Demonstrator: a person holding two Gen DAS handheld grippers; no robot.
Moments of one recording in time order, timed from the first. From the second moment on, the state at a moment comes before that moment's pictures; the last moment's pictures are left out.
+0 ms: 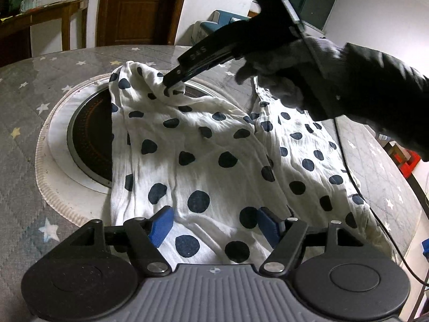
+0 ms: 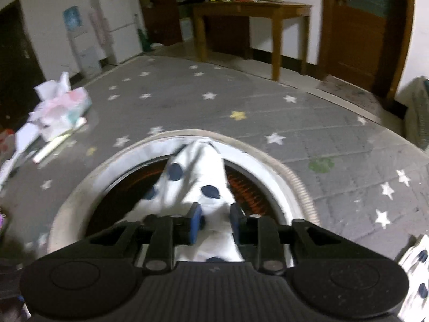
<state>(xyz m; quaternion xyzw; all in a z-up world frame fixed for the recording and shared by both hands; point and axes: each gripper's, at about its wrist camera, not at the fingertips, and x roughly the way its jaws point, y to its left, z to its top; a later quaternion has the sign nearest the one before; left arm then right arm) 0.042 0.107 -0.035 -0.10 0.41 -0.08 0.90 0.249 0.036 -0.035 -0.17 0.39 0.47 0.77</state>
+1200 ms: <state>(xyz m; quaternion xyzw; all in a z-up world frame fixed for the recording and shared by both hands) 0.041 0.107 -0.038 -0.11 0.40 -0.09 0.91 0.288 0.054 -0.032 -0.12 0.38 0.41 0.82</state>
